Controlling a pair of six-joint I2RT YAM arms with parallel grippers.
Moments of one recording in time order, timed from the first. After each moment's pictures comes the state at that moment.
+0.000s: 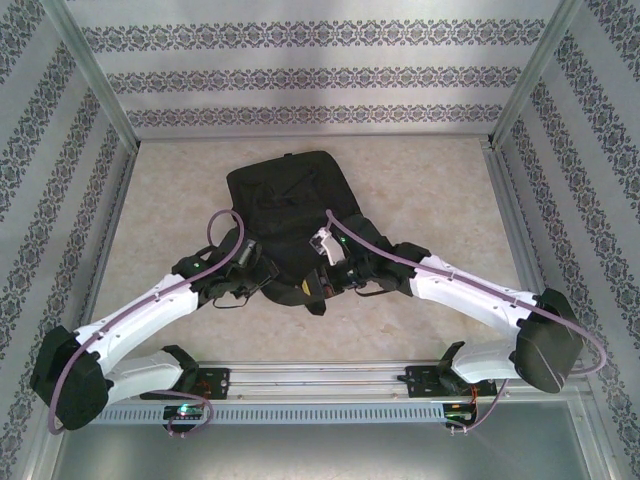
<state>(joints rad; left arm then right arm) -0.61 1.13 0.75 -0.60 0.05 -1.21 0.83 1.32 0.93 -0.41 -0.57 0.57</state>
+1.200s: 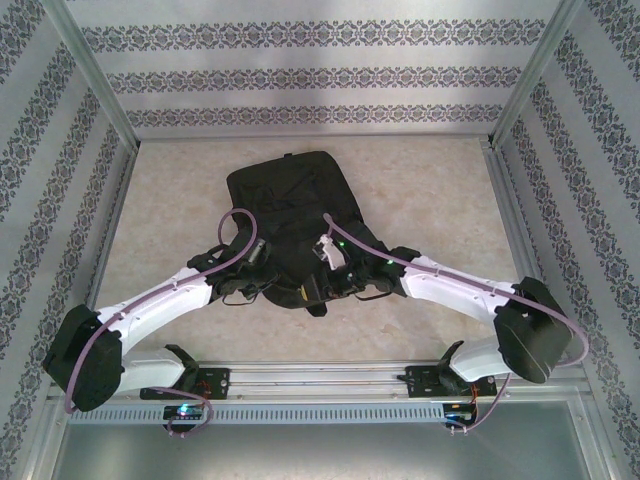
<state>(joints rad) -0.62 1.24 0.74 -0.49 0.05 -1.19 0.80 1.40 0.84 -0.31 -0.62 0.62</state>
